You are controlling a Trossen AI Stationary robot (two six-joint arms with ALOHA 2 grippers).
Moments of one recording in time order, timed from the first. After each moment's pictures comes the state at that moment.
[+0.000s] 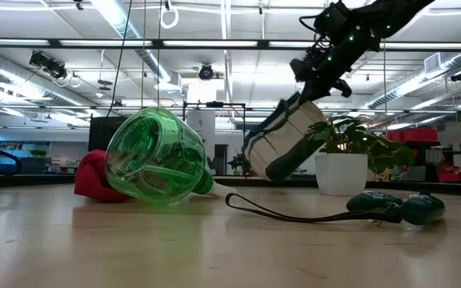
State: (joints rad) left arm 0.00 0.40 0.78 -0.36 -0.01 -0.02; right arm -0.65 1.35 1.00 -0.17 0.24 0.26
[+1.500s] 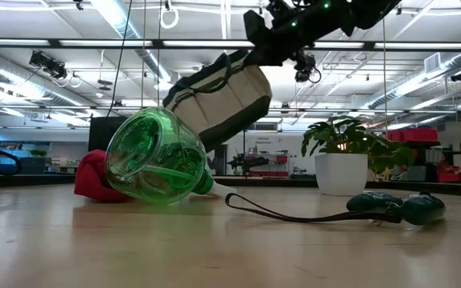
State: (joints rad) left arm 0.00 0.40 0.78 -0.37 -0.01 -0.02; right arm -0.13 1.53 1.00 0.36 0.56 0.09
